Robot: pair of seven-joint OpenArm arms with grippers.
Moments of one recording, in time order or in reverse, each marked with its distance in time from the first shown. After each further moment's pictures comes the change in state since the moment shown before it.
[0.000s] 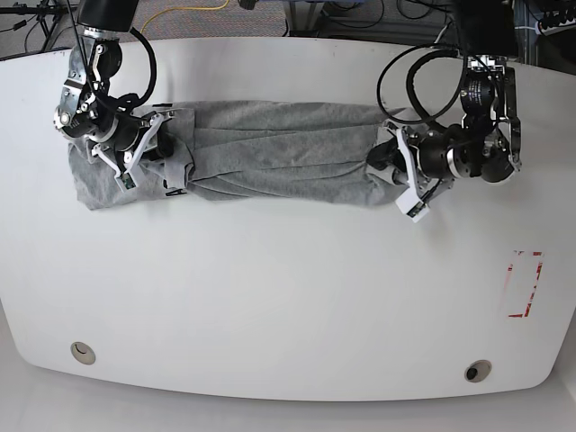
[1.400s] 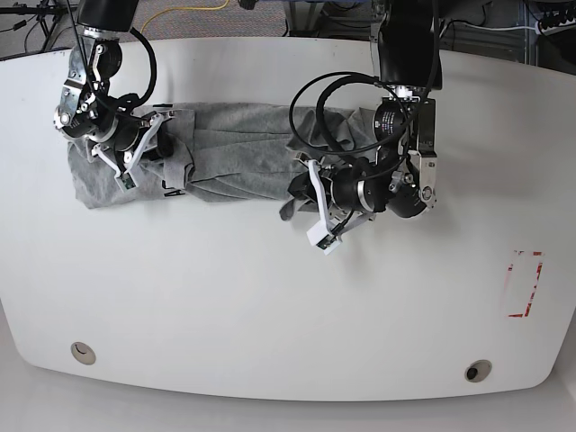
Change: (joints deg) left arm -10.3 18.9 6.0 -9.7 20.4 0.0 -3.0; right arm 0.0 0.0 0.0 0.0 0.0 0.0 0.0
